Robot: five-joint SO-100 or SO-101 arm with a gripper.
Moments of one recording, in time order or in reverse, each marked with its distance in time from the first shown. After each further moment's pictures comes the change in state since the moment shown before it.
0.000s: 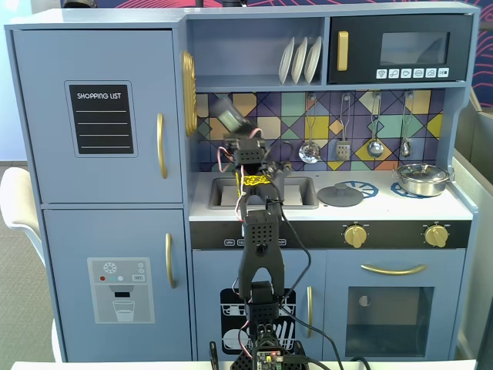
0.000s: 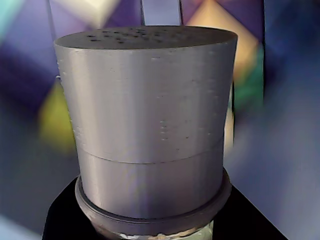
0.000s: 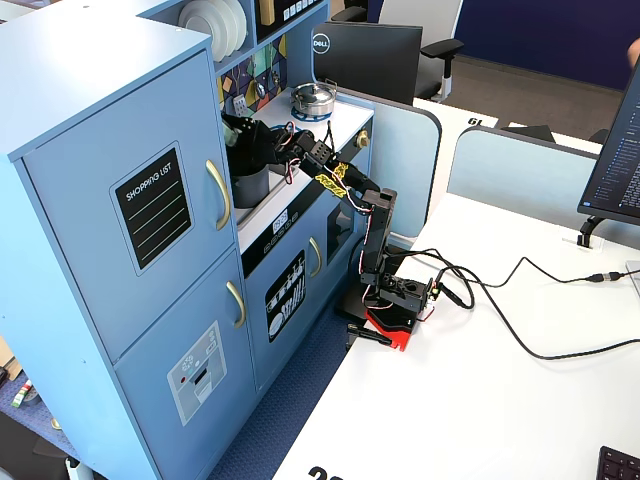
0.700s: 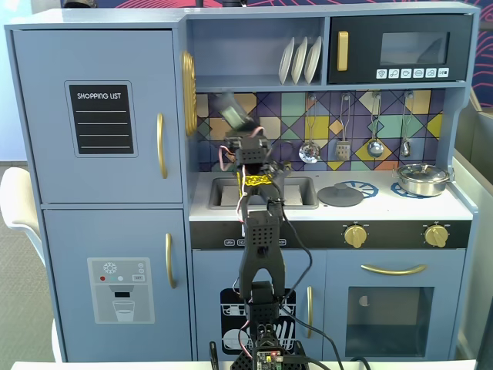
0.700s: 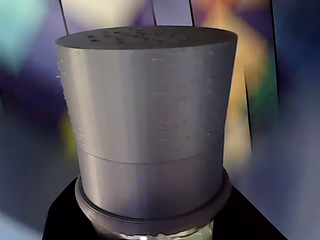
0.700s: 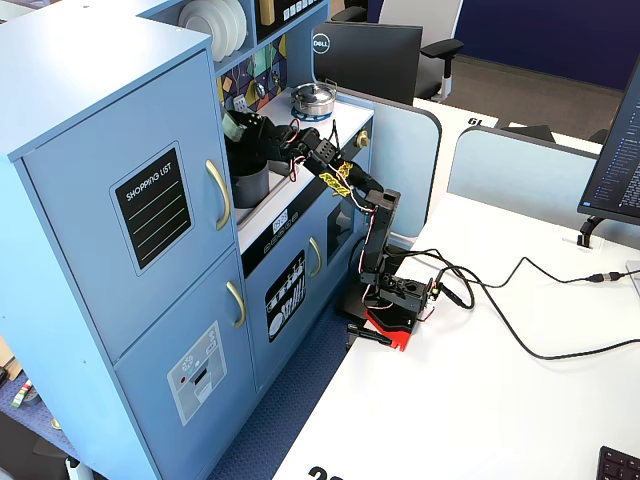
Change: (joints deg) arm 0.9 2.0 -0.2 0.4 2.5
